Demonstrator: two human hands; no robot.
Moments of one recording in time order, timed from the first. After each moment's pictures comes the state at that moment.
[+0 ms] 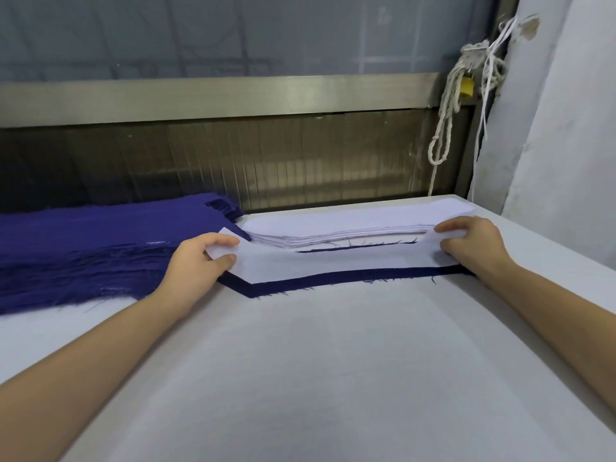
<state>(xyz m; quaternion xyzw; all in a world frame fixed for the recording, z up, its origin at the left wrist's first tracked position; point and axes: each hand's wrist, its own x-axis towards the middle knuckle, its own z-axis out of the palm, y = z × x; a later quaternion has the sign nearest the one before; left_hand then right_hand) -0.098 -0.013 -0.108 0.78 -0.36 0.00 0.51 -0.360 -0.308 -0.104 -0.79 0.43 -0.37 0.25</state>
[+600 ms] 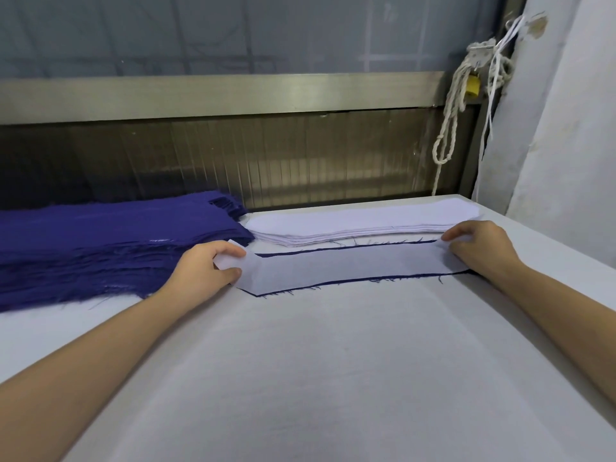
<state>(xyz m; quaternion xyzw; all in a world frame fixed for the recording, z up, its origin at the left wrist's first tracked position) -0.097 -0.011 -0.107 0.84 -0.41 0.03 0.36 -0.363 -0.310 -0.104 -0.82 0.44 -0.32 0.20</state>
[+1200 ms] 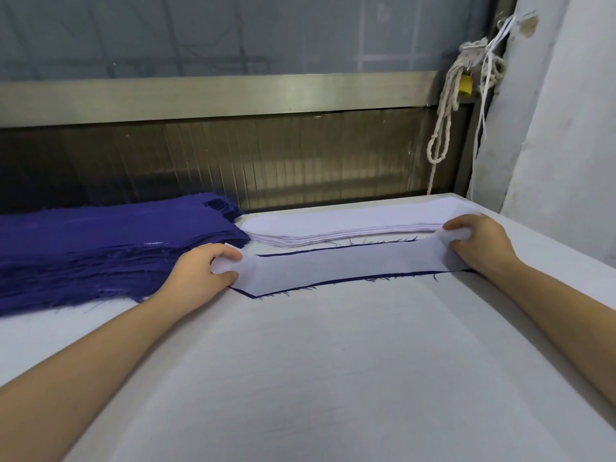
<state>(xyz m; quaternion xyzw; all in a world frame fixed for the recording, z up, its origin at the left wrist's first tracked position) -0.098 -0.012 -0.108 0.84 -0.42 0.05 0.33 -0.365 -0.322 -0.111 -0.82 0.43 -0.35 0.16</state>
